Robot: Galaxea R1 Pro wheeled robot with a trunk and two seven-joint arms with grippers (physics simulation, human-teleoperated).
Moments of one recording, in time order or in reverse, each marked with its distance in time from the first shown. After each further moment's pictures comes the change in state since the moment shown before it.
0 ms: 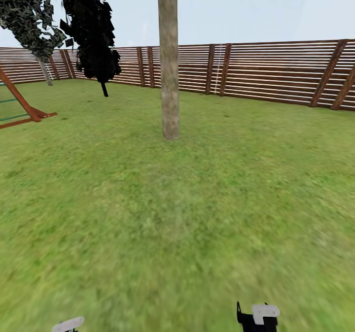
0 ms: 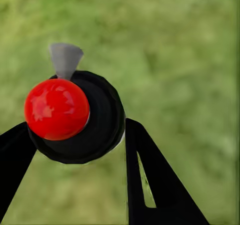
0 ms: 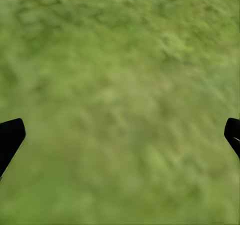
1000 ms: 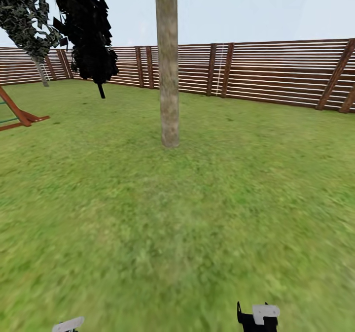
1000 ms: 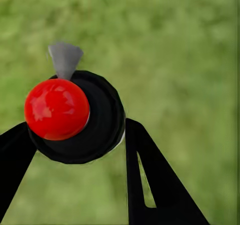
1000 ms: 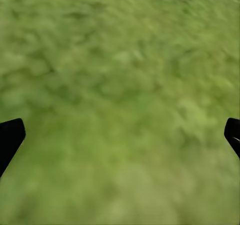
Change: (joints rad) left arm 0.000 0.000 0.000 0.000 0.000 0.001 0.000; right arm 0.000 -0.002 0.000 0.000 0.000 0.000 0.000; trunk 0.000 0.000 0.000
